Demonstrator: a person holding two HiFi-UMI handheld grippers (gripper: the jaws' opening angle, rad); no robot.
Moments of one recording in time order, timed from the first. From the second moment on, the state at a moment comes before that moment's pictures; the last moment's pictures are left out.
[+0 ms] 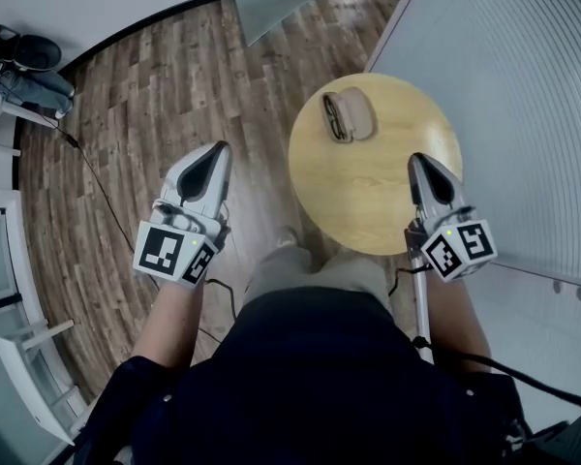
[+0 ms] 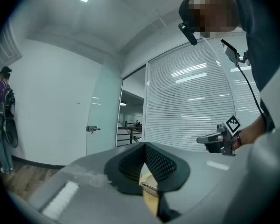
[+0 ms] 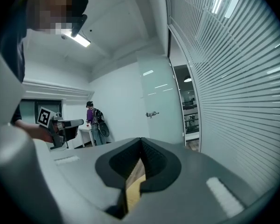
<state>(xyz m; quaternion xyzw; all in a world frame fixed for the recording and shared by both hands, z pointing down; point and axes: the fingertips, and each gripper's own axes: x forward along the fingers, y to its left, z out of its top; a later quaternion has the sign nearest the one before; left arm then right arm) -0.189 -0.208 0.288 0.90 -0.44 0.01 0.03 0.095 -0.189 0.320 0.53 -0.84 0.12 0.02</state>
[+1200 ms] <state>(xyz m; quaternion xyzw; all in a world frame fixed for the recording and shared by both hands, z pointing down) -0.143 -0.399 0.423 0.89 -0.45 0.09 0.06 0.059 -0.397 0.472 0.50 -0.85 0.15 0.09</state>
